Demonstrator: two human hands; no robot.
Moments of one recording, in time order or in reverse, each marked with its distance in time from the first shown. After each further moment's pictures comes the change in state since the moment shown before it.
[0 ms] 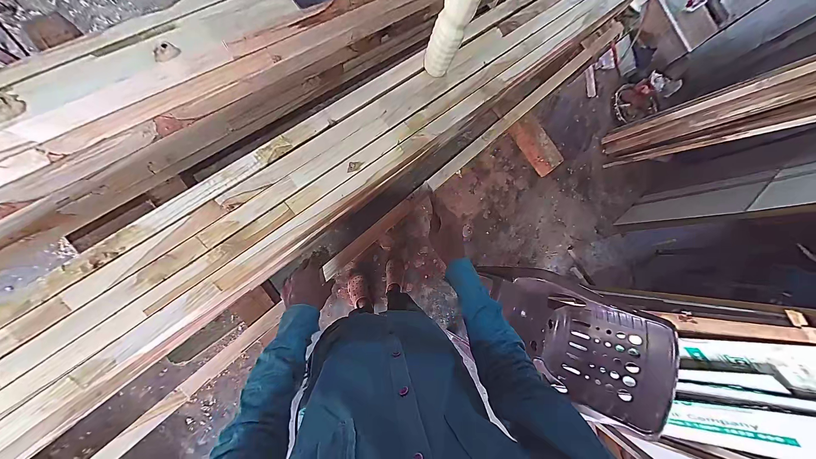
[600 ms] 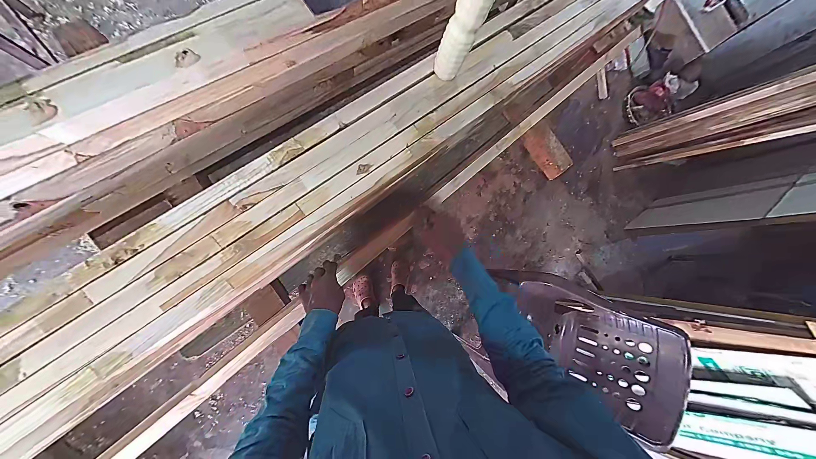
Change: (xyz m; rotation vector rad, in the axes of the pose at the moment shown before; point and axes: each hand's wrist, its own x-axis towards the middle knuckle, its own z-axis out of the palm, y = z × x) left_hand -0.004 0.012 0.026 0.082 0.014 -0.087; right_hand 0.006 -0.062 -0.031 -0.193 -0.414 0.249
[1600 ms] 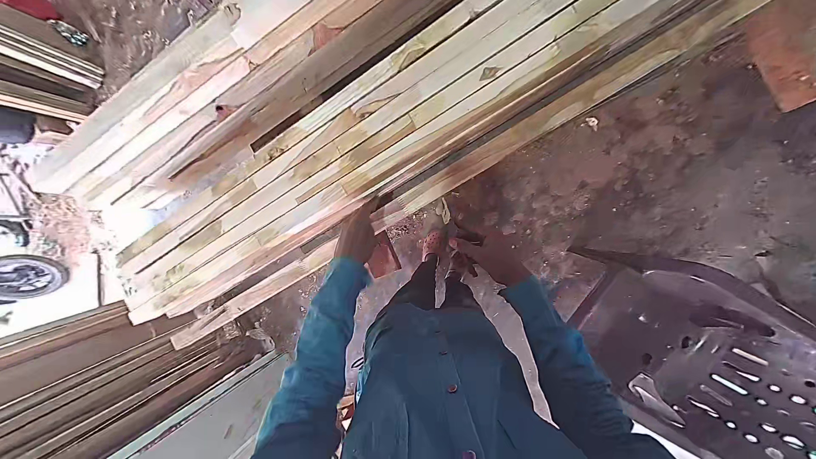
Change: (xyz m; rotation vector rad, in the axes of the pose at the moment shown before) left_hand -0.057 -0.130 -0.041 -0.229 0.204 0.218; right_hand -0.110 0.005 0.148 0.802 -0.434 -0.375
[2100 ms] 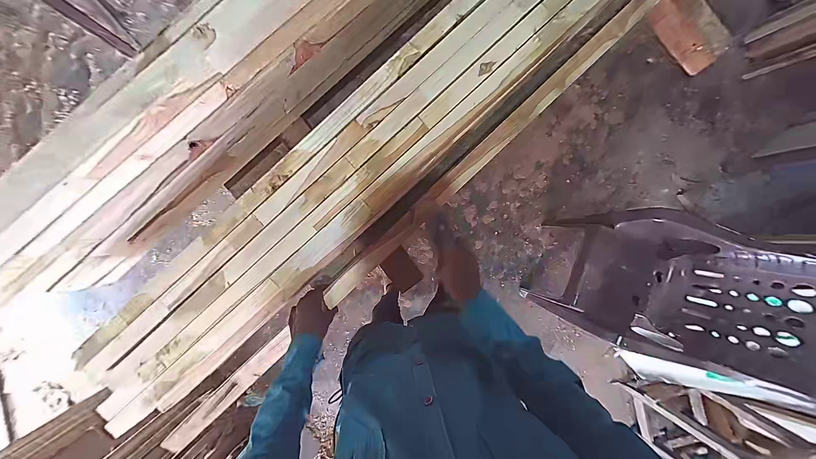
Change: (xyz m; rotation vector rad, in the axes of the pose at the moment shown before) left_hand -0.050 -0.219 -0.010 0.263 -0.259 -0.244; right_hand 0.028 -0.017 0.163 -0.752 0.455 0.270
